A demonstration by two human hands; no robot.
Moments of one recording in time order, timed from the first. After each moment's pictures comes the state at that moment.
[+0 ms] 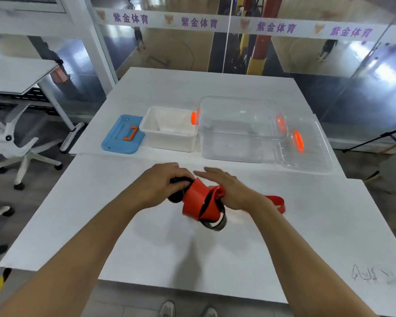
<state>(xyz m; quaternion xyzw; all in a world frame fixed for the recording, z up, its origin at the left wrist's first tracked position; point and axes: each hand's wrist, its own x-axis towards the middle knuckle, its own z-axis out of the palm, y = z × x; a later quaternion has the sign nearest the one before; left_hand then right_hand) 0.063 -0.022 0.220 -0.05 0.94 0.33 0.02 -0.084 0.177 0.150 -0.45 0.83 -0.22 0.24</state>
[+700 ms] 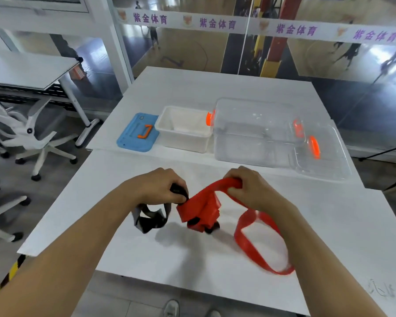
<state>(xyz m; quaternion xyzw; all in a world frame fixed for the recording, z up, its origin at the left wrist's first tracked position) 0.080 -0.055 0.230 -0.08 0.94 0.25 0.19 -0.069 0.175 0.189 -0.37 0.86 -0.30 0.20</state>
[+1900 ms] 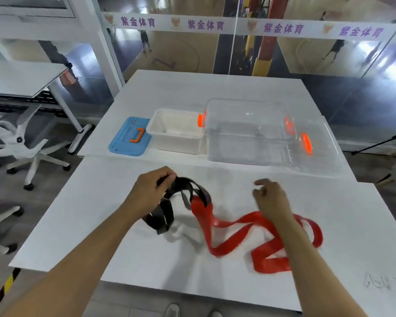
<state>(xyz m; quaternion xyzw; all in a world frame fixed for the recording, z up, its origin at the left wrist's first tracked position) 0.080 -0.049 0.178 -0.19 0.90 0.38 -0.10 -0.092 0.234 0.115 -0.09 0.94 -0.32 0.13</state>
